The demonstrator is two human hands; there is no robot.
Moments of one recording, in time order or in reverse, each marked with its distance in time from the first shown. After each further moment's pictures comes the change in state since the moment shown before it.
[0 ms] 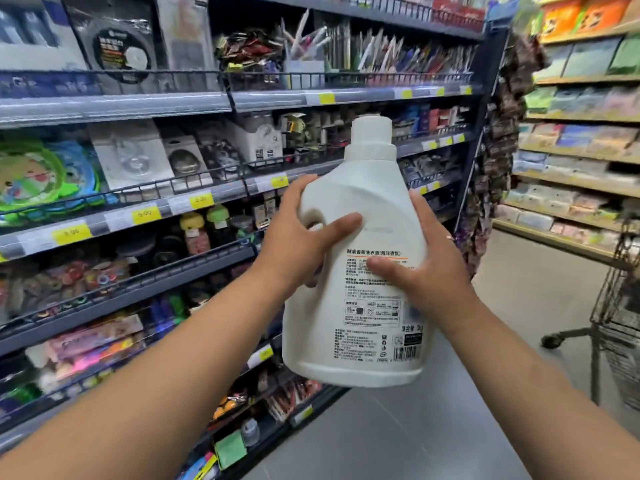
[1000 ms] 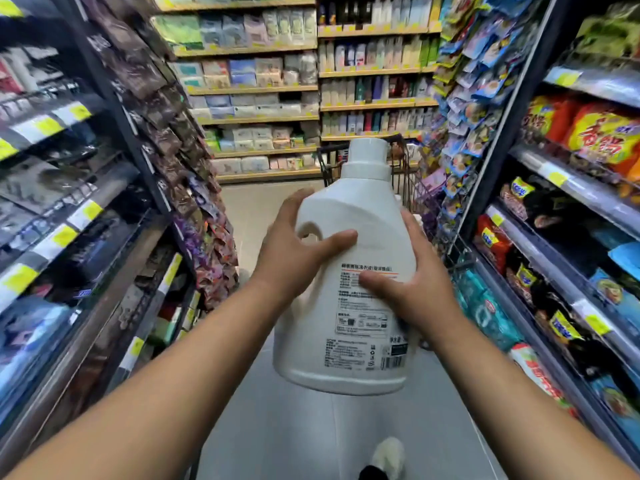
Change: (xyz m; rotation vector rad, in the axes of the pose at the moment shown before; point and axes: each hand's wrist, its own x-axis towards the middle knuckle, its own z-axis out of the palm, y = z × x) left_hand 0.306 -0.137 0.595 -0.188 -0.879 0.051; right_hand 0.095 0.368 -0.357 -0.304 0.779 0.523
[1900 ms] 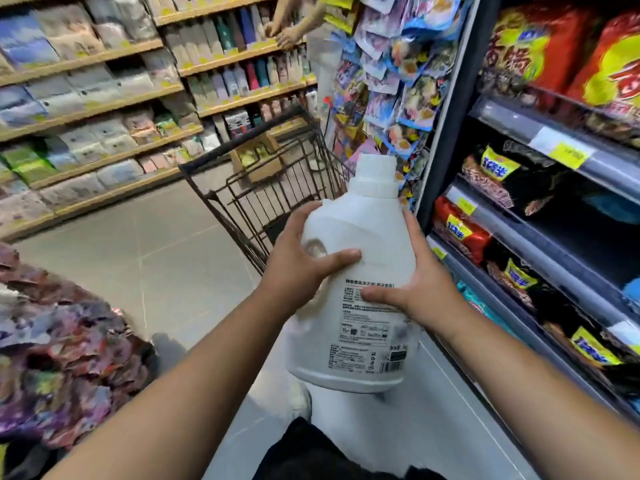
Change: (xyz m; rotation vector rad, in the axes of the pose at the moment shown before) left_hand 0.402 -0.156 0.237 0.079 -0.468 -0.086; right_hand 0.328 0.261 -0.096 0.008 0.168 0.351
